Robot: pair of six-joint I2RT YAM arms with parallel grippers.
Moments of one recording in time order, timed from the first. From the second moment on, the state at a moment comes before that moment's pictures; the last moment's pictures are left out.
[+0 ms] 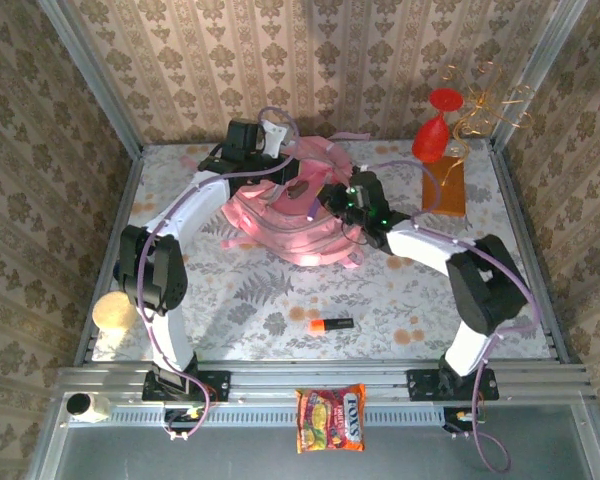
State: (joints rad) left arm -0.43 1.87 1.63 -0.37 0.50 -0.11; right arm 0.50 1.82 1.16 0.28 -0.05 1.20
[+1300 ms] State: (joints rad) left arm -0.43 1.87 1.62 -0.36 0.50 -0.10; right arm 1.03 1.60 0.94 -0.62 0.00 -0.26
